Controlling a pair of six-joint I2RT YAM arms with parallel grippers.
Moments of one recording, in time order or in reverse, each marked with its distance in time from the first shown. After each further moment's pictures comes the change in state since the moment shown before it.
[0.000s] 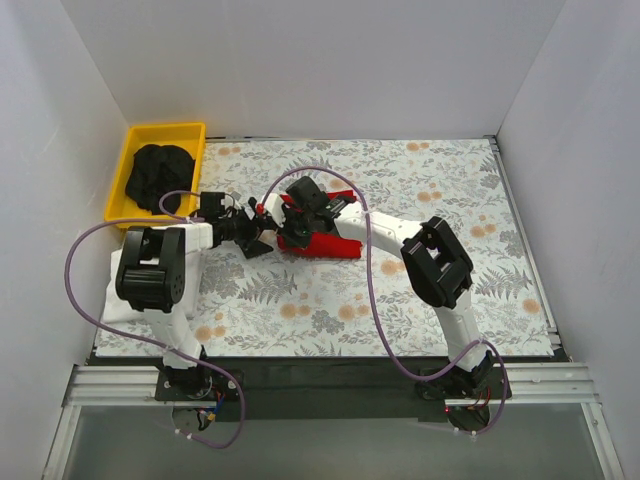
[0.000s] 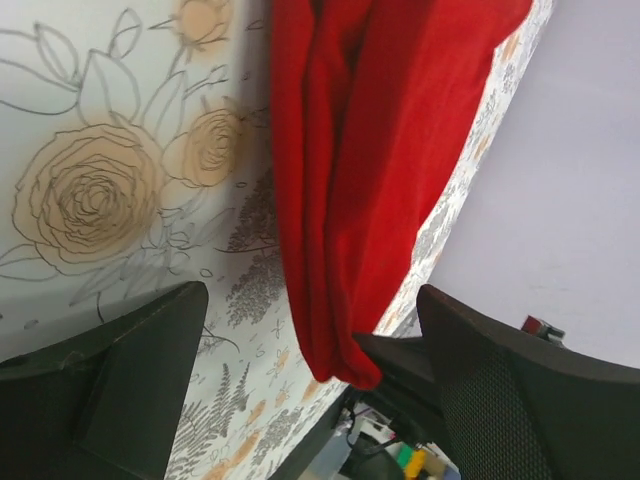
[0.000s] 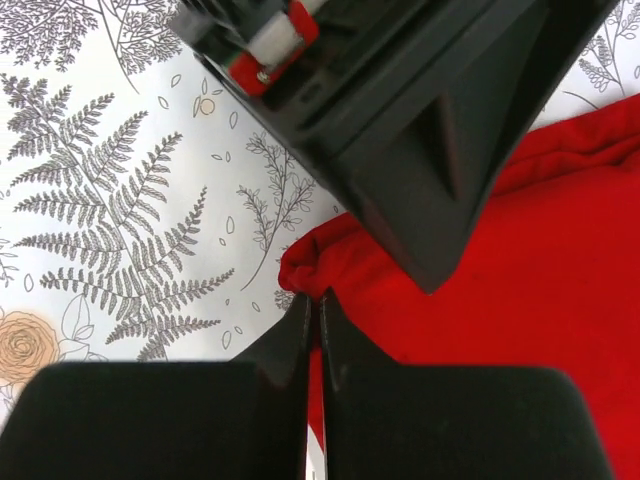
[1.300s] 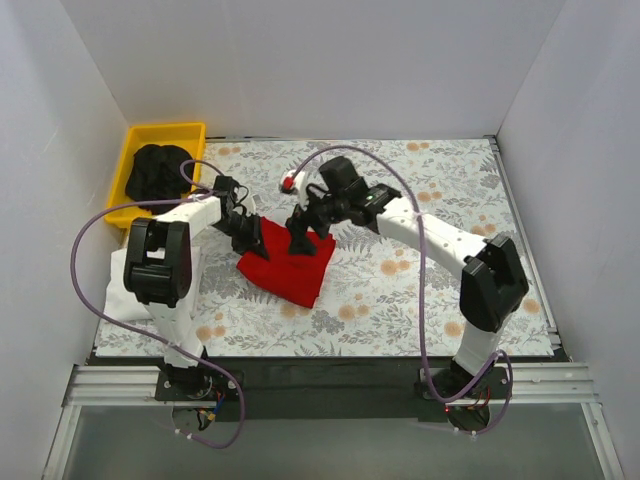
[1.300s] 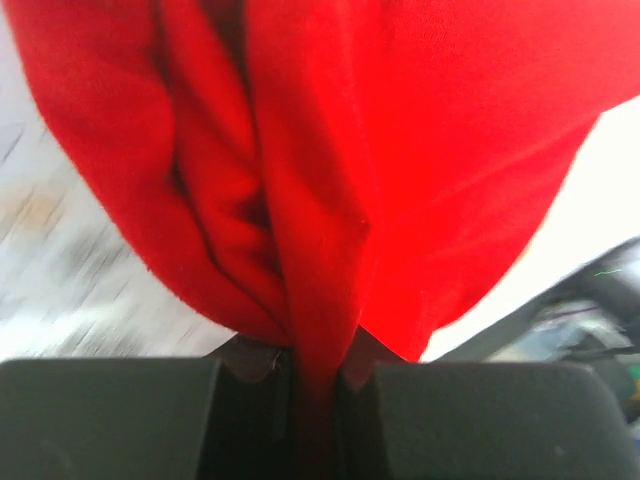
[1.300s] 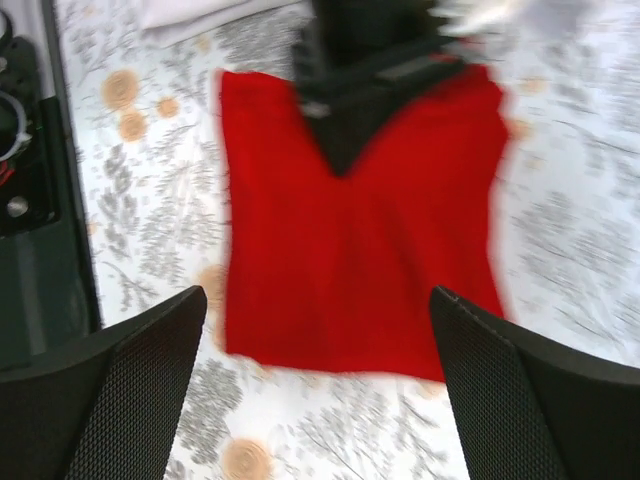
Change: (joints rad) left arm -0.072 0.074 0.306 -0.727 -0.171 0.604; right arm -0.042 -0.321 -0.149 -0.033 -0.245 0.172
